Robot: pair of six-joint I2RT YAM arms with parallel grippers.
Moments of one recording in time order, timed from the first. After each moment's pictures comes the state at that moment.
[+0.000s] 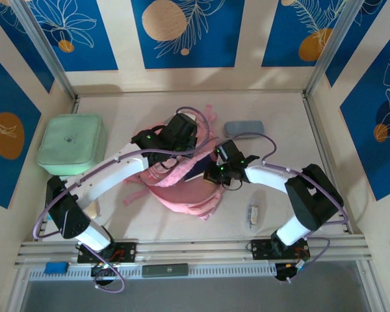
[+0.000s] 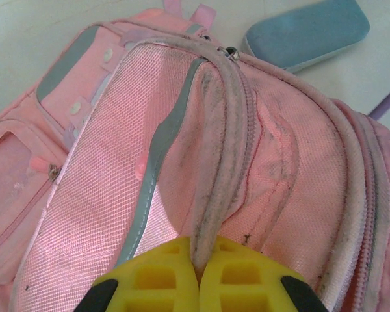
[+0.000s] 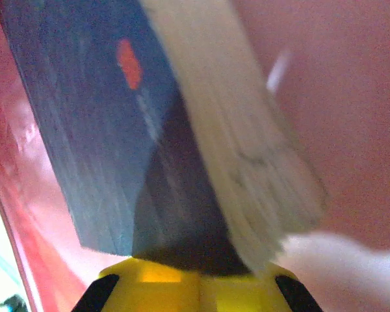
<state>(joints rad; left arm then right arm) -0.86 1.55 1.48 -0.77 -0.29 -0.41 0.58 1.58 0.81 -0.20 -0.33 0.87</state>
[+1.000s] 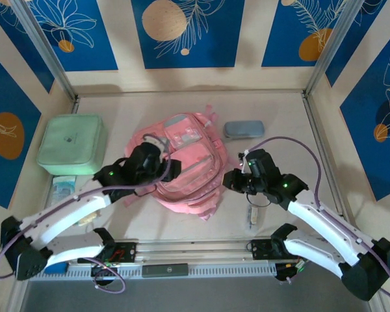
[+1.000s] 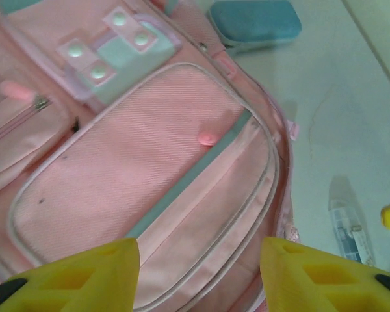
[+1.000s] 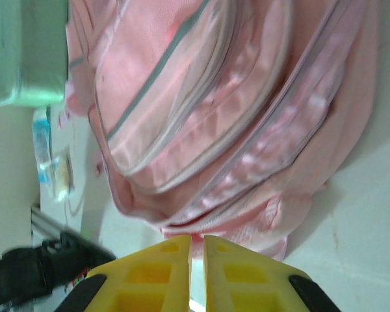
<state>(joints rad) -0.82 1.05 0.92 -0.53 -0.11 -0.58 0.64 0.90 0.71 -0.62 -0.28 0.85</state>
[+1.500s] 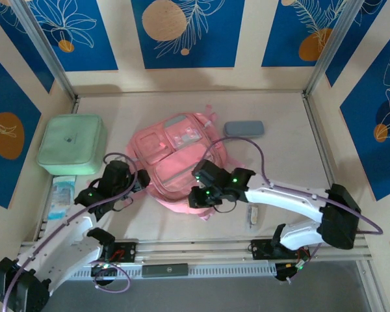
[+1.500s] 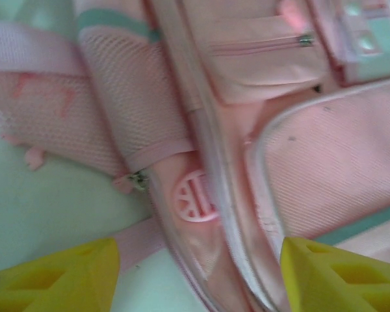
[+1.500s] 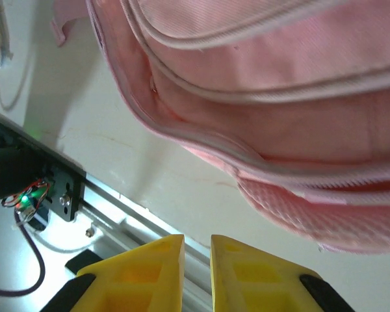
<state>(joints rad) -0.41 0.81 0.50 -0.49 -0.02 -0.78 1.07 1.40 1.00 -0.65 -0.17 0.86</state>
